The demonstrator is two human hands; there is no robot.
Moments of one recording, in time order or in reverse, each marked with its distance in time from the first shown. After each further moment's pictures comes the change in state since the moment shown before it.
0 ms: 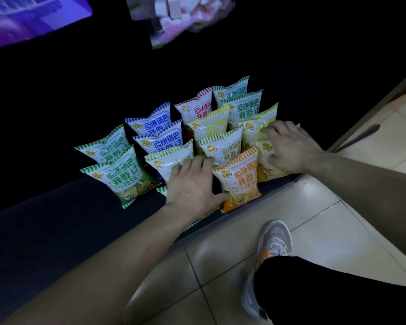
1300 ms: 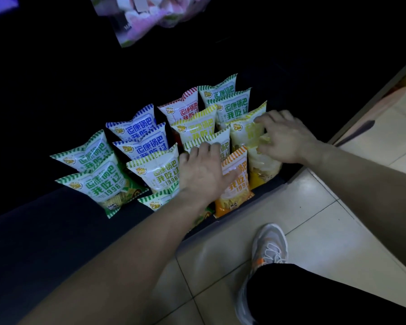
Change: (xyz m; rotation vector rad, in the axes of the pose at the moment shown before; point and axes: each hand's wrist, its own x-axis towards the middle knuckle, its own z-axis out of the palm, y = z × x) left_hand 0.063 0.041 0.026 -0.005 0.053 -0.043; right_hand 0.025 0.028 0.002 0.129 0.065 0.037
